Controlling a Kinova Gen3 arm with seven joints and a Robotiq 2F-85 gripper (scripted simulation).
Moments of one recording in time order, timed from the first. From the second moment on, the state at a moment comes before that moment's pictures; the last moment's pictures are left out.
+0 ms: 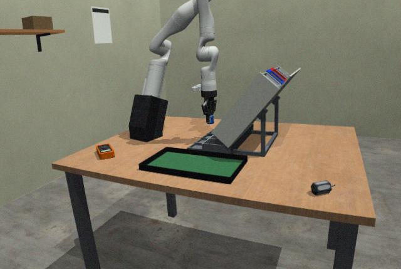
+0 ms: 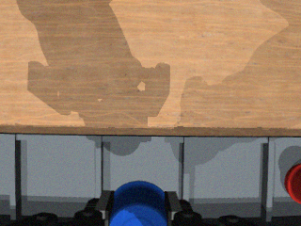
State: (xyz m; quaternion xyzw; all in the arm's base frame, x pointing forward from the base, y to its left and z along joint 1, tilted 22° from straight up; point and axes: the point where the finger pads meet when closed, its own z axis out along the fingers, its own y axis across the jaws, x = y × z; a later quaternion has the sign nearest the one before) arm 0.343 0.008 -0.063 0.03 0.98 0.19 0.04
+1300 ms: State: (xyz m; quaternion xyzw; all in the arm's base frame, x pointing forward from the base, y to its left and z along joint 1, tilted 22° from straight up) arm 0.351 0.029 -0.116 0.03 0.98 0.18 0.04
